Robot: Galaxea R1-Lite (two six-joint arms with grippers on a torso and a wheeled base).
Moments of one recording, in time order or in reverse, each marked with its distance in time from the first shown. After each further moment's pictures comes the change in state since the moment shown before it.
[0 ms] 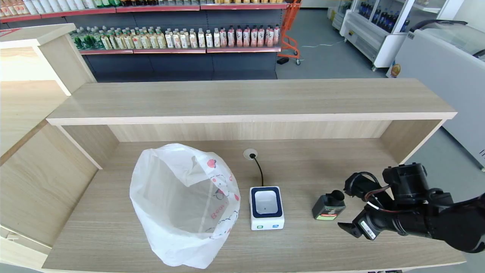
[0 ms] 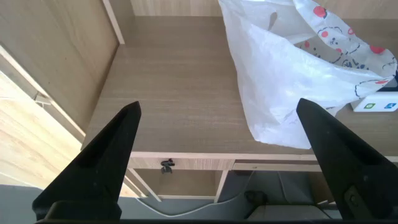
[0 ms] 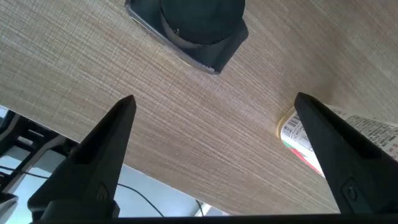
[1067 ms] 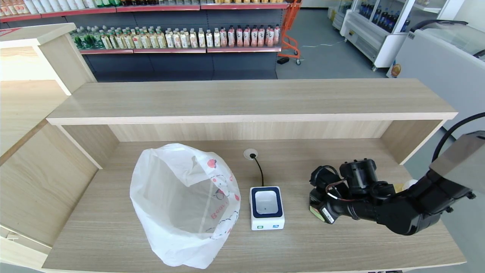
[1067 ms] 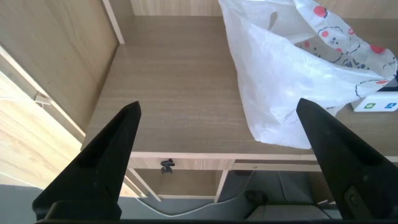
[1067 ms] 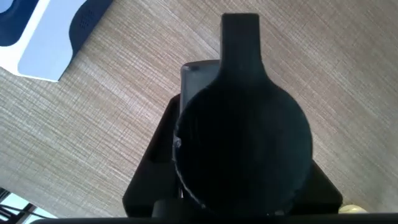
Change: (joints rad) left arm 0.000 0.000 0.000 0.000 0.000 0.000; right arm 0.109 0.247 -0.206 -0.115 0.055 0.059
